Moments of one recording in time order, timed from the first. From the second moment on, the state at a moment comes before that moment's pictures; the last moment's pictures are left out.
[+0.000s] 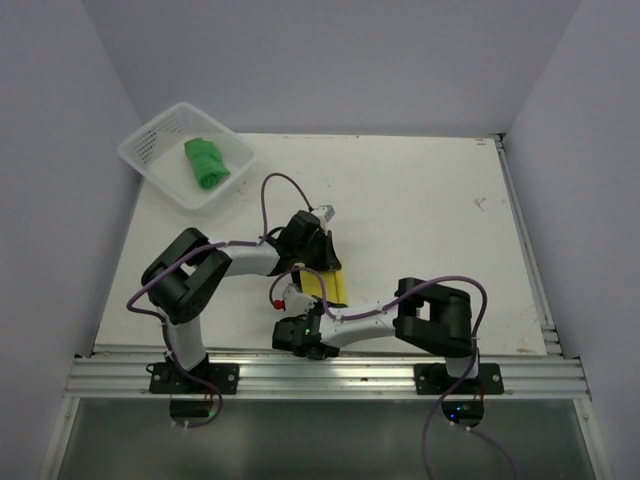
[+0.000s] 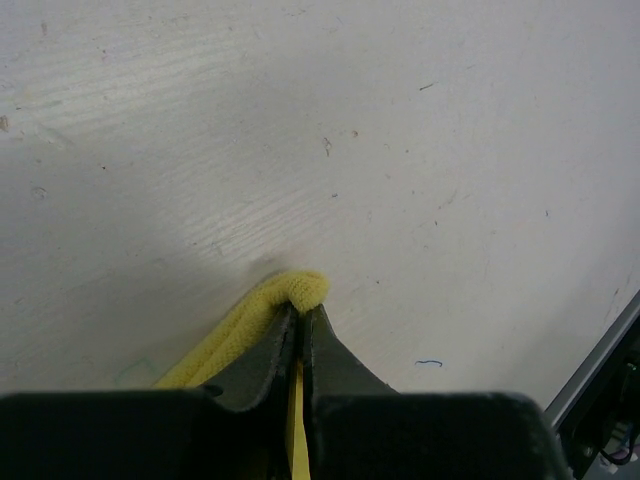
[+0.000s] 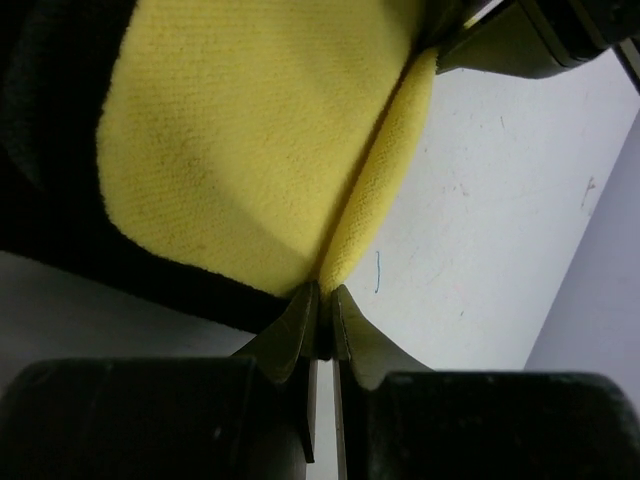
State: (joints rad) left arm -0.71 1.84 0.93 0.16 0.22 -0.63; right arm 1.41 1.92 1.10 -0.71 0.92 0.44
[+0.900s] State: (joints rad) left arm -0.70 1.76 0.79 0.27 0.15 -0.56; right arm 1.44 2.14 1.28 -0.90 0.97 0.28
